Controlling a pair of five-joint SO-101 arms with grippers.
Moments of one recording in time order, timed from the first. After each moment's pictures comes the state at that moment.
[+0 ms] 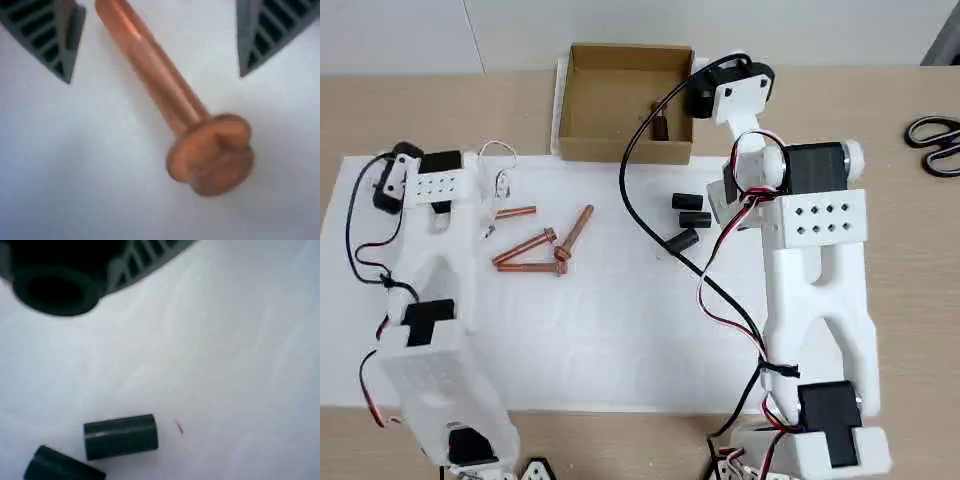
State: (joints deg) left arm -12.1 26.5 -7.0 70.5 71.1; right arm -9.8 -6.1 -15.9 96.5 13.2
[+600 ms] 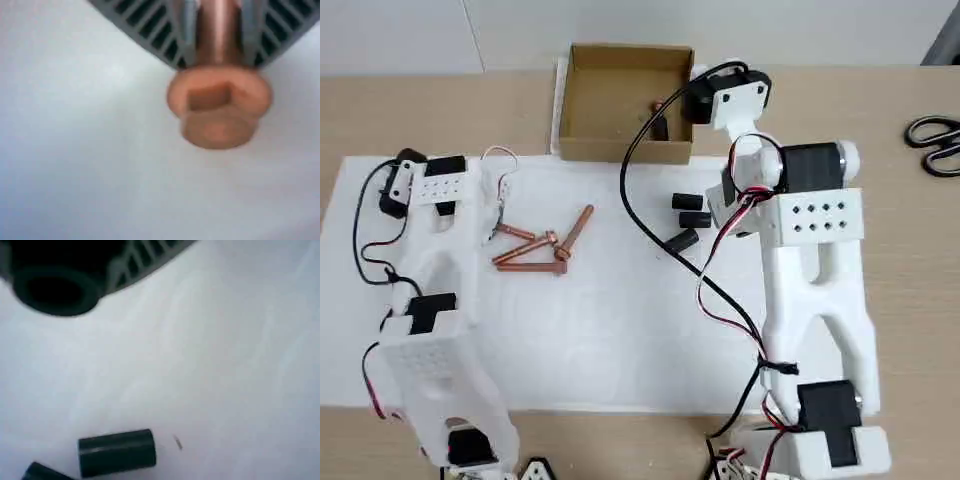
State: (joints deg) left arm -12.1 30.9 -8.0 67.7 71.3; right arm -9.8 -6.1 -14.0 96.6 13.2
